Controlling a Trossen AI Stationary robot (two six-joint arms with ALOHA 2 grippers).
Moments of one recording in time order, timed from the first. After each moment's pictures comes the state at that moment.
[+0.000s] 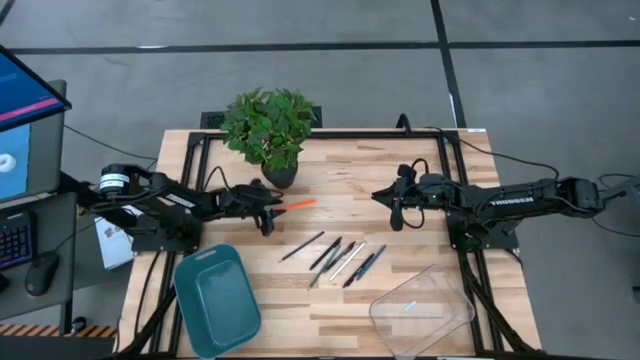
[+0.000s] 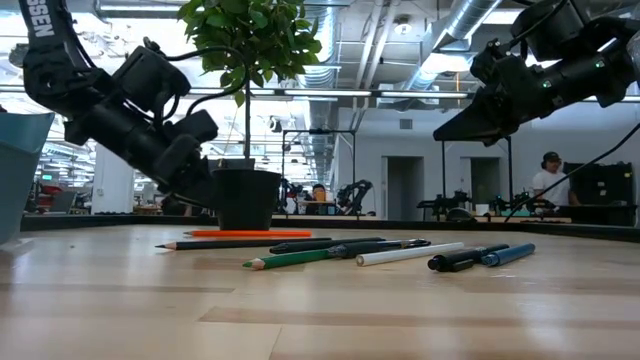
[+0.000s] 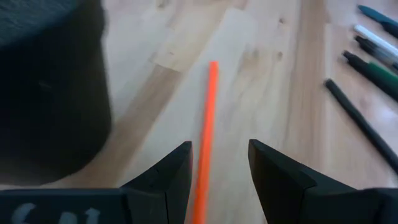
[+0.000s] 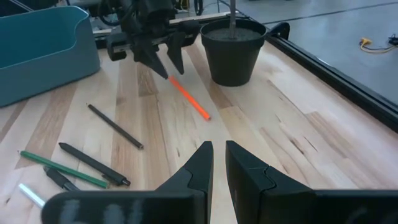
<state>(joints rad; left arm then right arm) 0.21 1.47 0.24 0.70 -0.09 -0.15 -0.17 0.94 0.26 0.32 0.03 0.04</state>
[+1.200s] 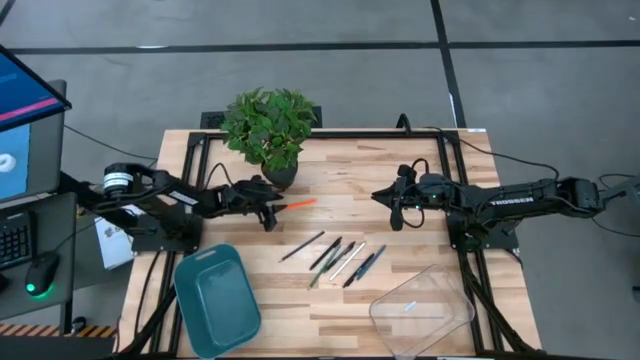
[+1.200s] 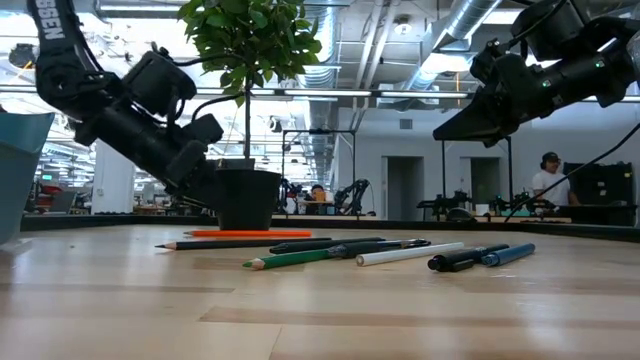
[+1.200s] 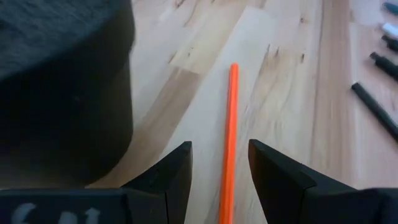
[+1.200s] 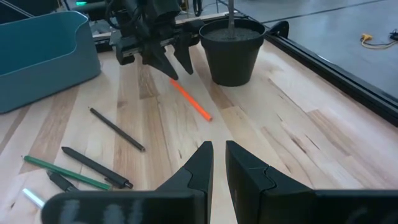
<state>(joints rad) 0.26 1.51 0.27 0.67 -0.07 -0.13 -0.17 0.94 0.26 0.32 0.03 0.06</state>
